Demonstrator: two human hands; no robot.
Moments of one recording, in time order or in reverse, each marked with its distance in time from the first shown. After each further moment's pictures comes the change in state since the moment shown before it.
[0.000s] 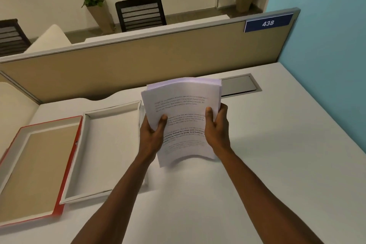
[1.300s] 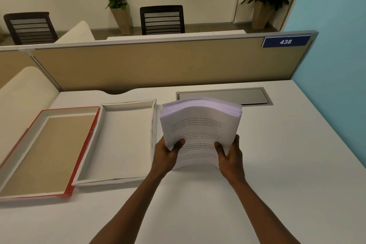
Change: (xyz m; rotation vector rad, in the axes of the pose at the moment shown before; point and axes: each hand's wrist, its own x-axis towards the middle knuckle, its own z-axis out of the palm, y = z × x) left_hand -0.057 -0.025 -0.010 0.099 -0.008 -0.052; right_hand -0.059 0.042 -0.016 -0.042 -0.064 -0.063
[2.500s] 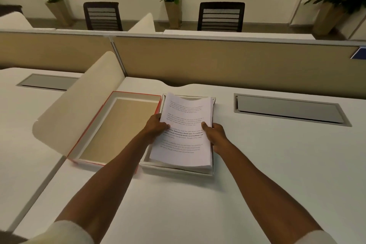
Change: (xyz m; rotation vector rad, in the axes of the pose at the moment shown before) left_hand 0.063 -0.005 -0.257 0.167 0.013 -0.448; right_hand 0.034 -0.054 0.258 0.059 -0.416 0.579
